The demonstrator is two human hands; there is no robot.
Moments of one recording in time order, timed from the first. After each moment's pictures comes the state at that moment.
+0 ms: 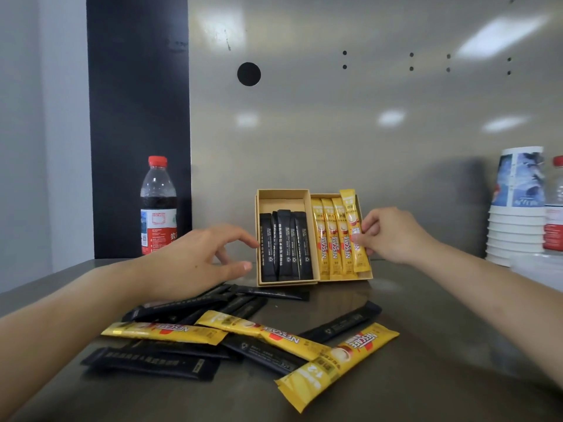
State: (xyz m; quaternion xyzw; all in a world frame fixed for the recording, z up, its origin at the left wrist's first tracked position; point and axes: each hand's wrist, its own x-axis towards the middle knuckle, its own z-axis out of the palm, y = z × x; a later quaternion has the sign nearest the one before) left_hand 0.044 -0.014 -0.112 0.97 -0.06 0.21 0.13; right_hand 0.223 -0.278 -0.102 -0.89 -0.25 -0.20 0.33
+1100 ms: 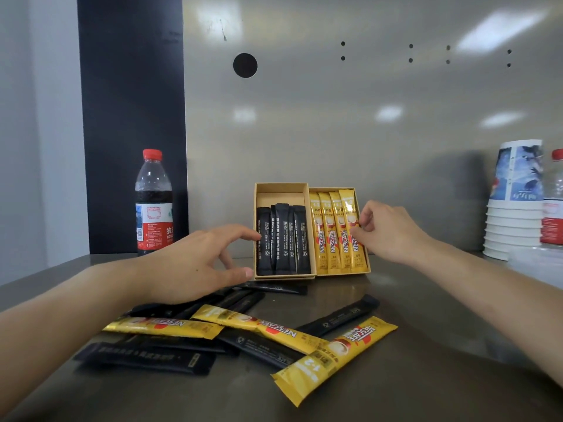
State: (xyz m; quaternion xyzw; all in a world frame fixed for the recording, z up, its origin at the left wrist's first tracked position) left_hand 0.045 -0.020 -0.116 0.98 -0.04 0.18 0.12; right_hand 0.229 -0.275 -0.110 -0.89 -0.25 -0.26 0.27
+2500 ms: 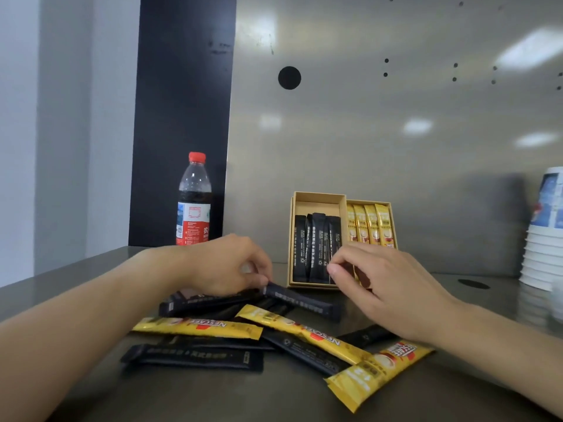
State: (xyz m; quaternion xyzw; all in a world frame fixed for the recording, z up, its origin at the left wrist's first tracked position) left_hand 0.047 0.004 -0.110 0.99 -0.07 0.10 0.08; right_hand 0.142 -0.248 -0.138 -0.75 -0.53 -0.36 0.14
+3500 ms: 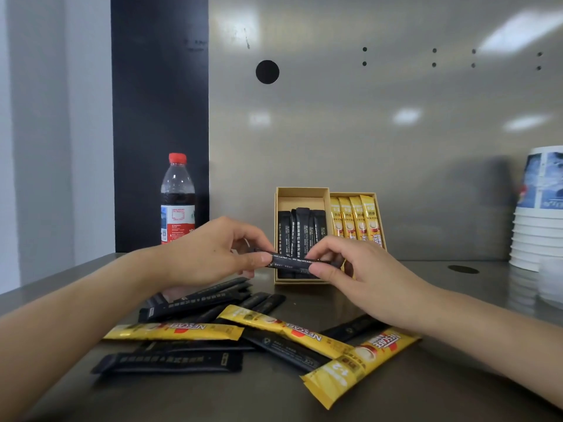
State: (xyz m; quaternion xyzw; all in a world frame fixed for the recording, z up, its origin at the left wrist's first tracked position) left_hand 0.047 -0.010 -0.107 0.94 -0.12 0.20 0.26; right_hand 0.142 -0.244 -0.139 -0.79 -0.51 -0.19 0.30
